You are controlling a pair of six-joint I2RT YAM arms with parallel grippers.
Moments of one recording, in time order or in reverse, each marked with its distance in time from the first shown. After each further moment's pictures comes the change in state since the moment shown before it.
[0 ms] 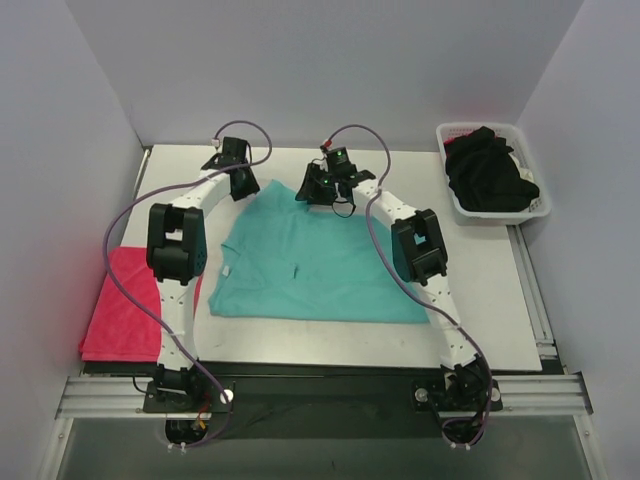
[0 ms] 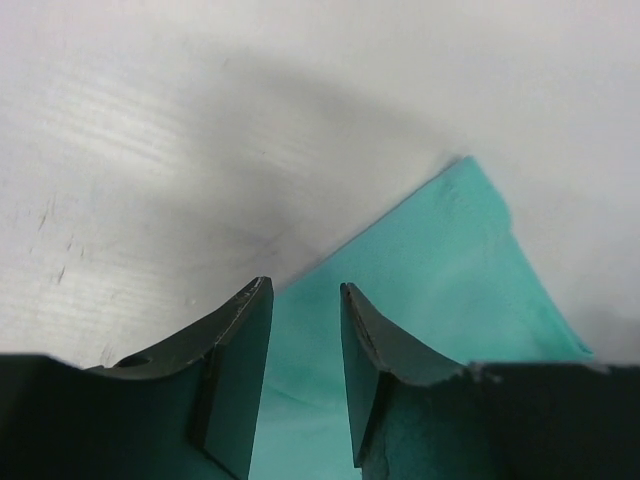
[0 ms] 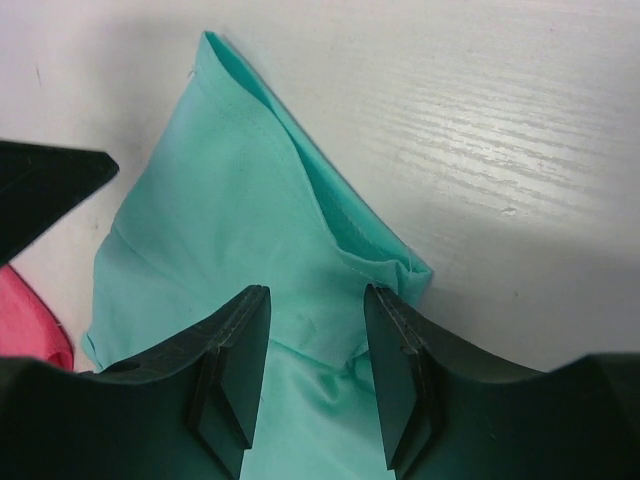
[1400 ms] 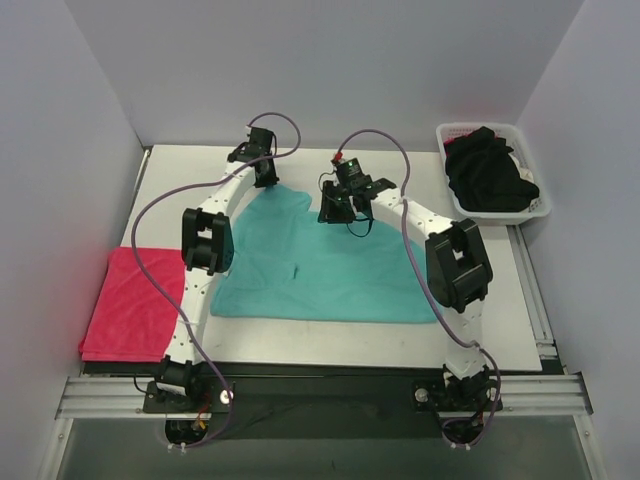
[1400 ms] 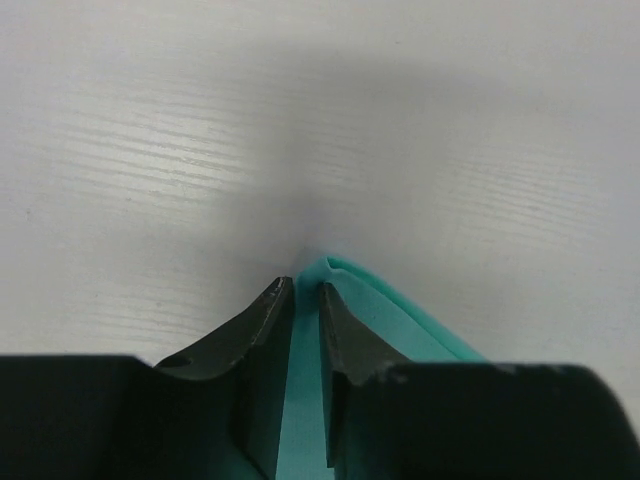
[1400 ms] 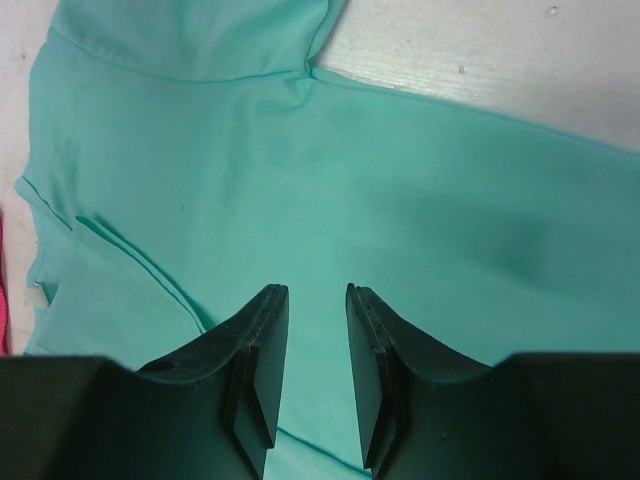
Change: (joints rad) left arm -0.079 0.406 0.679 -0.248 -0.013 0.167; right arm 0.053 -0.521 -0.573 -0.112 0.192 -0.114
